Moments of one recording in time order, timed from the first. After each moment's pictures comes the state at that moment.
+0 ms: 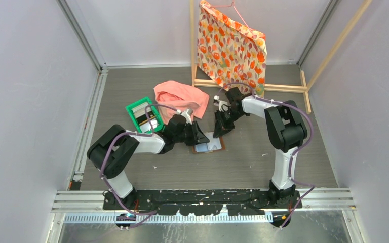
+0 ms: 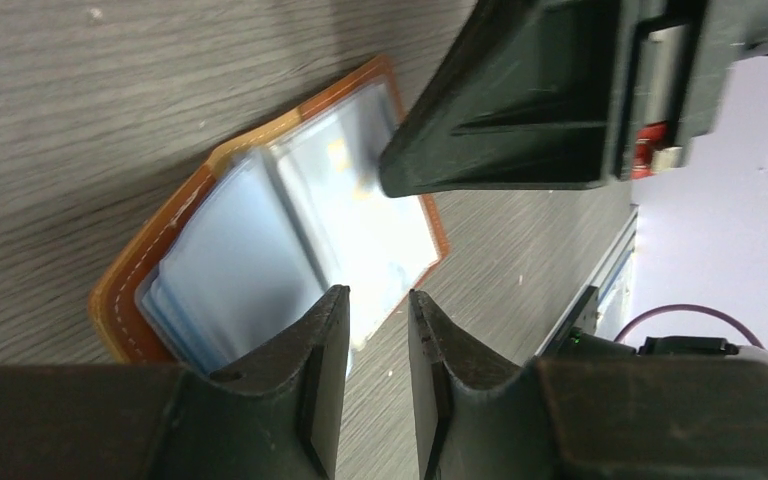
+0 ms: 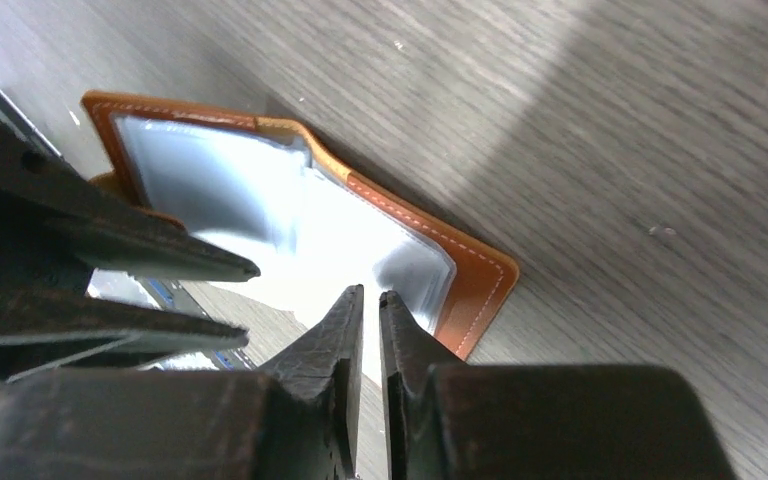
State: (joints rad) left arm -0.71 1.69 0.69 0.47 0.30 -0.91; right arm 0.37 2.00 1.28 -0.64 -0.66 0.12
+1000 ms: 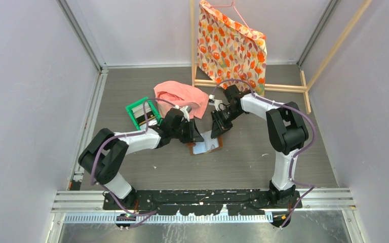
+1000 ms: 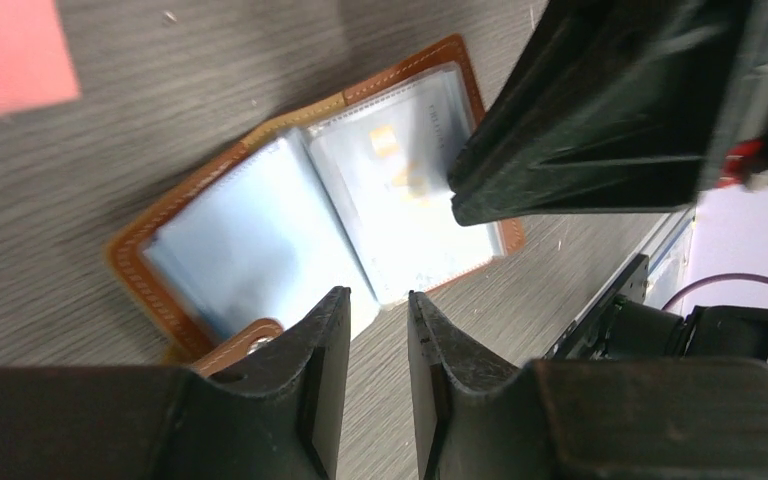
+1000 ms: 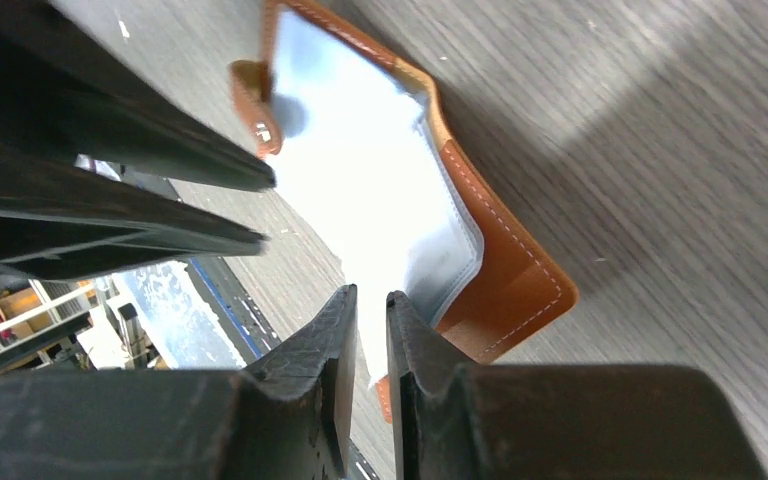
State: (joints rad) left arm -0.67 1.62 0.77 0.16 0.34 -0.76; right arm 0.40 1.95 1.33 -0.75 -0.77 -0.06
